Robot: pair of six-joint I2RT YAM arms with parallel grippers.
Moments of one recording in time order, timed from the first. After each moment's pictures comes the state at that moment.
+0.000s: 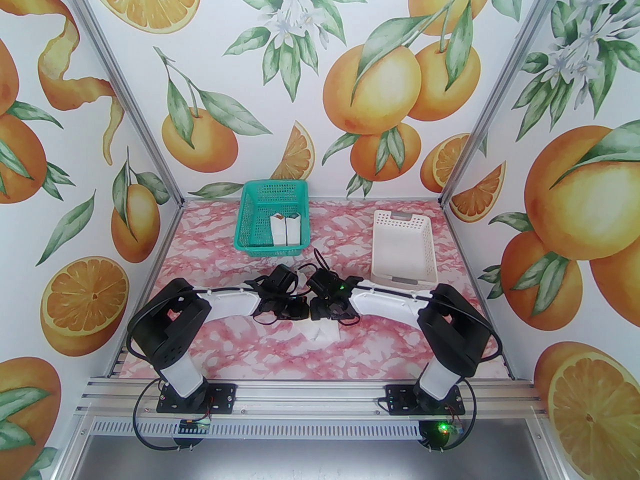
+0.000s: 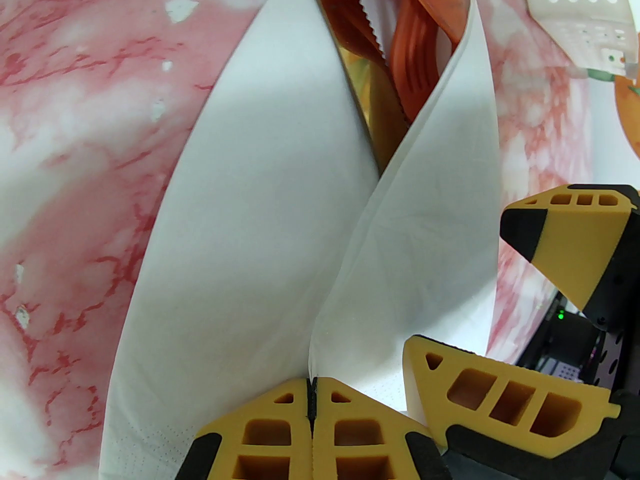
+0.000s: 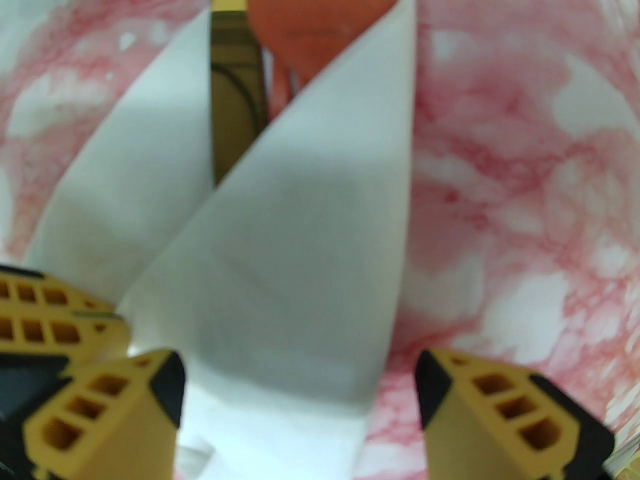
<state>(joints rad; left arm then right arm) -0.71 1.72 0.80 -0.14 0.43 -0.63 0.85 1.72 1.00 -0.60 0.11 0.76</state>
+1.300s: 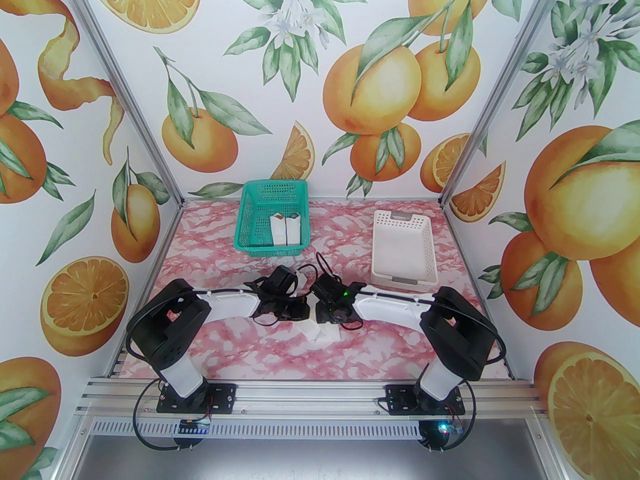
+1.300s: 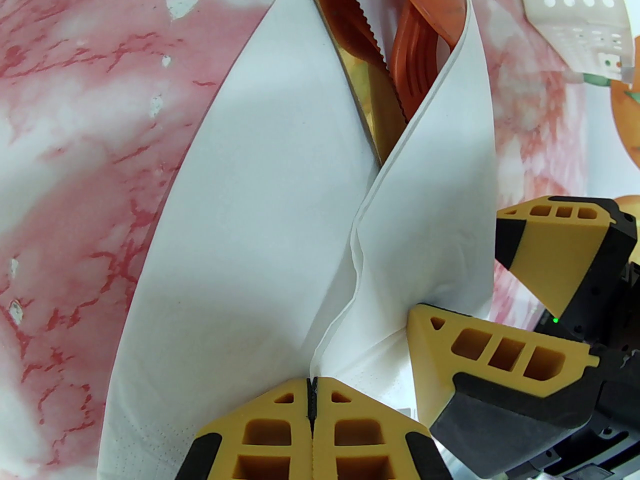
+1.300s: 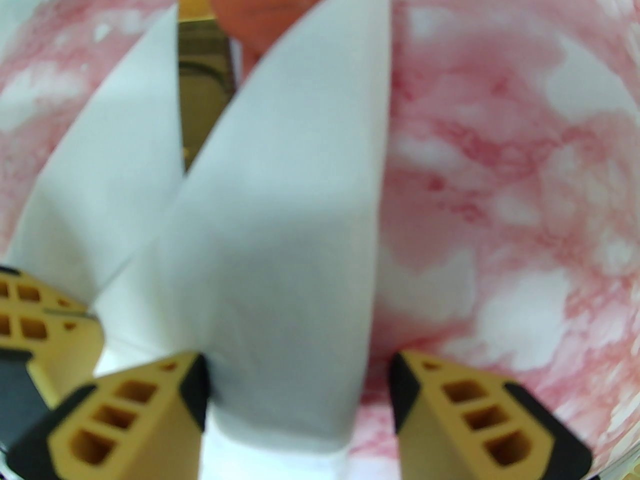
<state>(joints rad) -0.72 1.71 0.78 -0.10 0.43 -0.65 0.86 1.68 0.92 -0.53 0.12 0.76</state>
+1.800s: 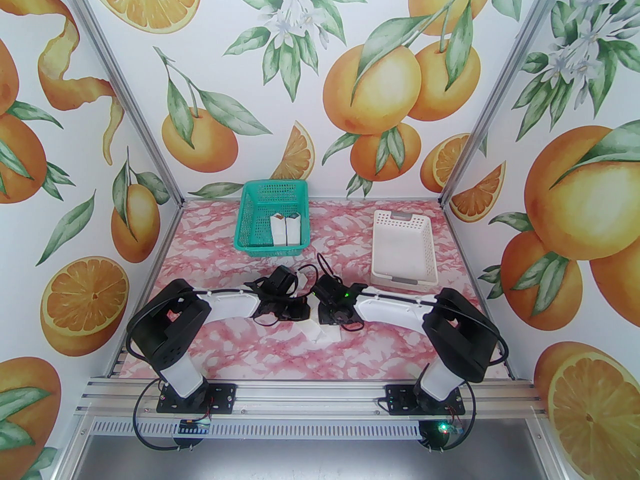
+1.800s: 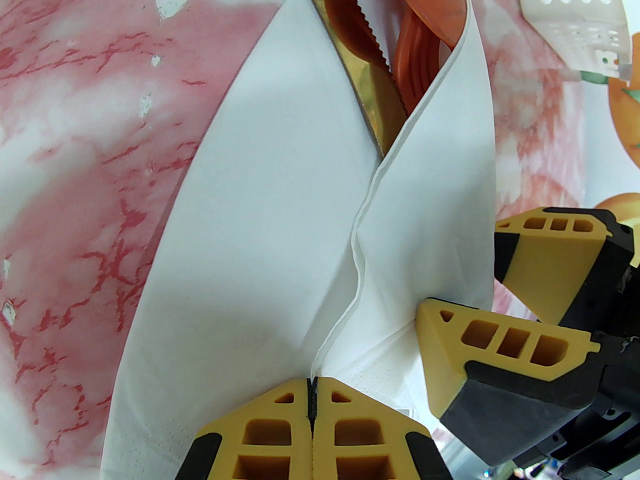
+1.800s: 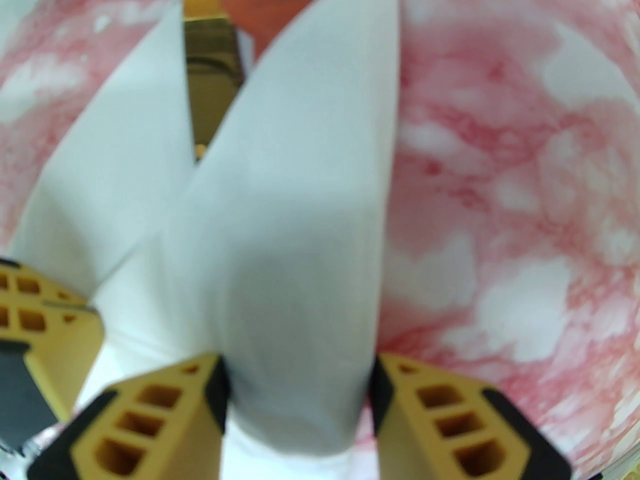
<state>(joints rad) -0.72 1.71 0.78 -0.10 0.43 -0.65 0.86 1.66 0.90 -0.53 0.12 0.77</state>
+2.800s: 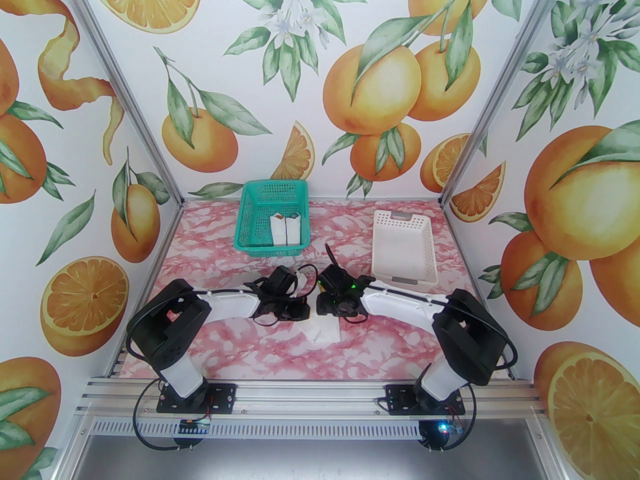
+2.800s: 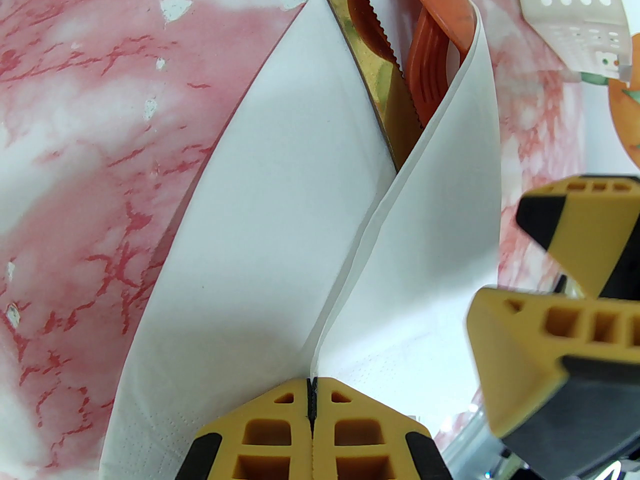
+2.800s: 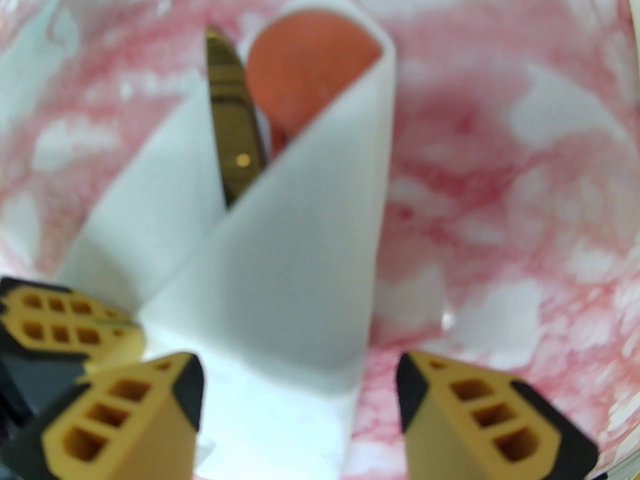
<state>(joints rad) -0.72 1.71 0.77 -0.09 0.43 -0.65 0.79 1.65 0.98 -0.54 0.07 0.75</state>
